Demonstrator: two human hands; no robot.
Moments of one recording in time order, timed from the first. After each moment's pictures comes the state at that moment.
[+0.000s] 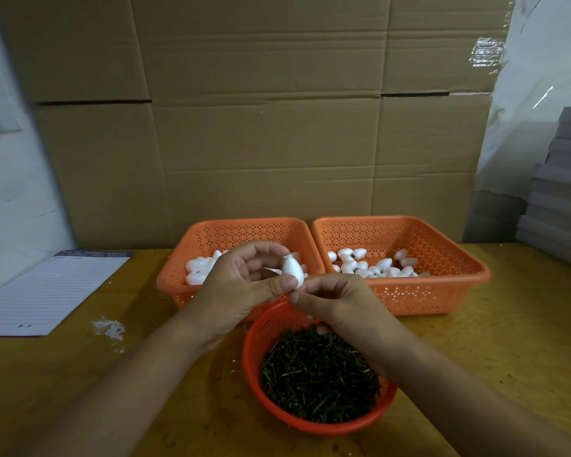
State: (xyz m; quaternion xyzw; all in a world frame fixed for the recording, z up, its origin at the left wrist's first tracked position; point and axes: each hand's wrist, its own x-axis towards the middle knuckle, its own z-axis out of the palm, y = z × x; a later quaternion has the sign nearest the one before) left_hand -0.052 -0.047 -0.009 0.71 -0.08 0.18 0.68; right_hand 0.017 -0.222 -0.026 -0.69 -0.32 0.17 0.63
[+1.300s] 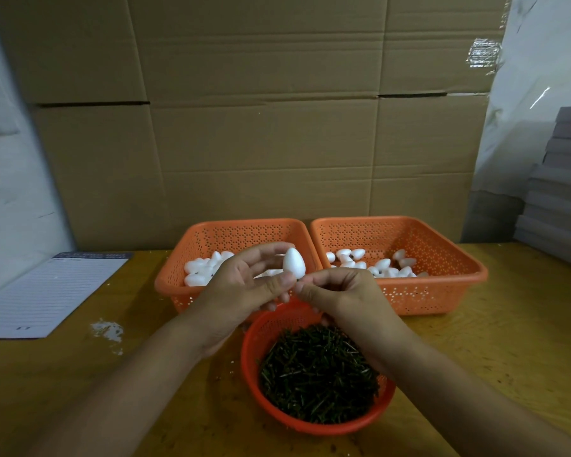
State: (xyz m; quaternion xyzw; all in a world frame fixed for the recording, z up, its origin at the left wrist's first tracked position) left_hand -0.053 -0.050 -0.010 0.71 -0.06 0.12 0.69; right_hand 0.014 -0.225 -0.020 -0.65 -0.32 0.13 0.68
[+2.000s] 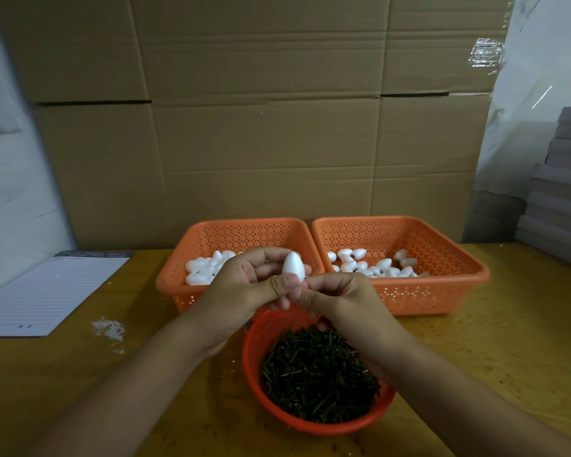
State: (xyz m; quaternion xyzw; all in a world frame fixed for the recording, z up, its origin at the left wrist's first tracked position) left_hand -0.052 -0.049 -0.012 0.72 -0.08 0.12 0.68; right_hand 0.011 -0.225 -0.021 -0.65 -0.35 0.15 0.66
